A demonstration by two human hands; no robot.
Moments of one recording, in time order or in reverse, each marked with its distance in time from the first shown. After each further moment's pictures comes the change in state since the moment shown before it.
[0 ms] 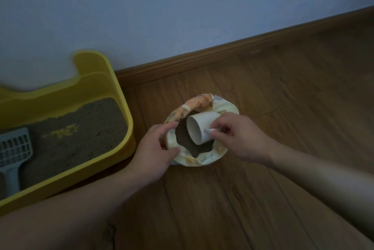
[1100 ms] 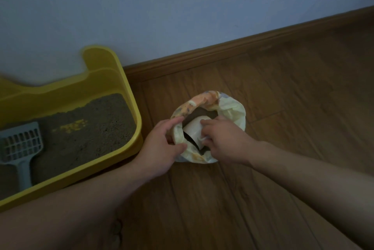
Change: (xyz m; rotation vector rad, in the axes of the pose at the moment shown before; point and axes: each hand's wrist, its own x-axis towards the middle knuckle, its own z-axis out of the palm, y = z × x) left_hand 0.012 -0.008 -0.002 -0.105 -0.013 0.013; right_hand 0.032 -0.021 0.039 -0.458 -0.195 -0.167
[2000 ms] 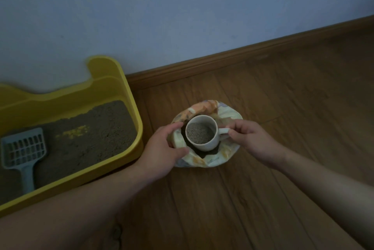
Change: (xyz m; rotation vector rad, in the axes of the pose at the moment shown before) left_hand -0.003 0.008 0.001 0.053 0.018 -0.054; right_hand -0.039 0.051 0.000 1.180 0.182 0.221
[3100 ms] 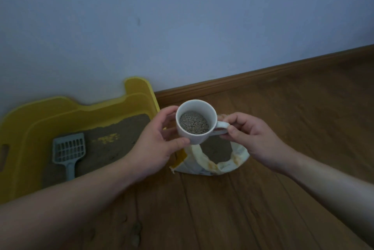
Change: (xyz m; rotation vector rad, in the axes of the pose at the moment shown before) left_hand -0.065 0.064 -0.059 -0.360 0.011 0.336; right_hand -0.042 -0.089 0.033 0.085 -0.073 -0.322
